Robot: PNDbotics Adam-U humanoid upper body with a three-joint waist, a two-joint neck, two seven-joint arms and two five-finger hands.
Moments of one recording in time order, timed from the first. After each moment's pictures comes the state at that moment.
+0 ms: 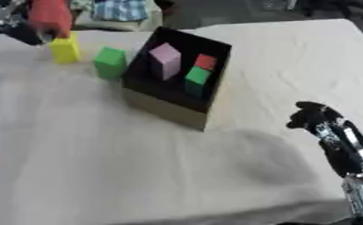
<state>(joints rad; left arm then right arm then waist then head) -1.09 0.50 -0.15 -0.91 -0.96 -0.21 -0.25 -0.11 -0.15 -0.05 -1.64 -0.03 -0.27 0.35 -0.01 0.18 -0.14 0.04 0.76</state>
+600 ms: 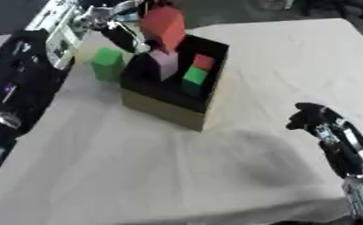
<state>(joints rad) -1.06 0.40 -0.40 -1.09 -0.76 -0.41 -0.45 -0.12 -0.15 -0.04 -1.64 -0.03 -0.27 0.36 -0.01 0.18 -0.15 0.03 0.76</state>
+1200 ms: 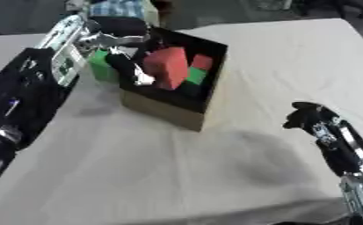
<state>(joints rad) -1.05 0.42 -0.39 -1.11 -0.78 -0.43 -0.64 -0.12 -0.15 -0.04 -1.64 -0.03 -0.27 0.36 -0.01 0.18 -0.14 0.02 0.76</state>
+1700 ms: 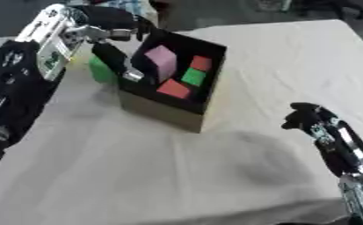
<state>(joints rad) -1.05 0.44 -0.34 -1.11 -0.88 -0.42 -0.62 -0.12 -0.15 -0.04 -1.64 -0.03 -0.27 0.36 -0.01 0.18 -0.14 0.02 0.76</state>
